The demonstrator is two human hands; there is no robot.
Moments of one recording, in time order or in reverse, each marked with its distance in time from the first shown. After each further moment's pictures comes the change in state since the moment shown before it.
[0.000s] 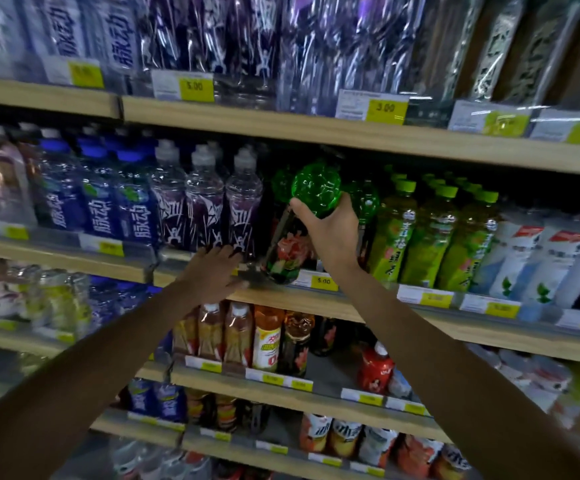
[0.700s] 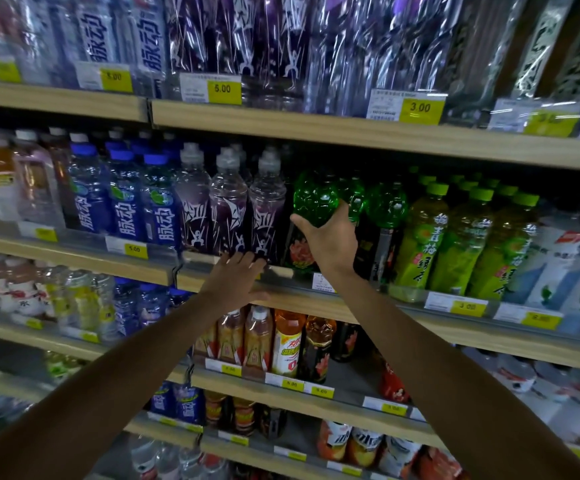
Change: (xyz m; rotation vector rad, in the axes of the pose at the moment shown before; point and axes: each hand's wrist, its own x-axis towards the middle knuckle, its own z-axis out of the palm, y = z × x) left_hand -0.003 -0.002 0.017 0.018 0.088 -0.014; right_hand -0.001 0.012 0.052 -0.070 -0.029 -0.018
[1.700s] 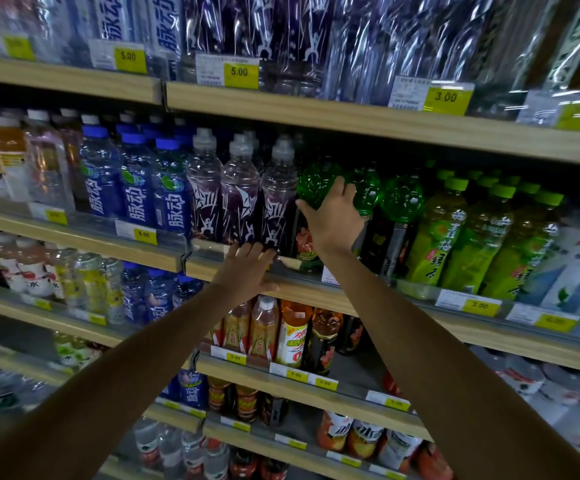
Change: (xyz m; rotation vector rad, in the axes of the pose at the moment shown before) left_hand -0.004 0.006 -0.001 -0.037 -0.013 -0.036; right_hand 0.012 -0.019 0.019 -0.509 0.095 -0.150
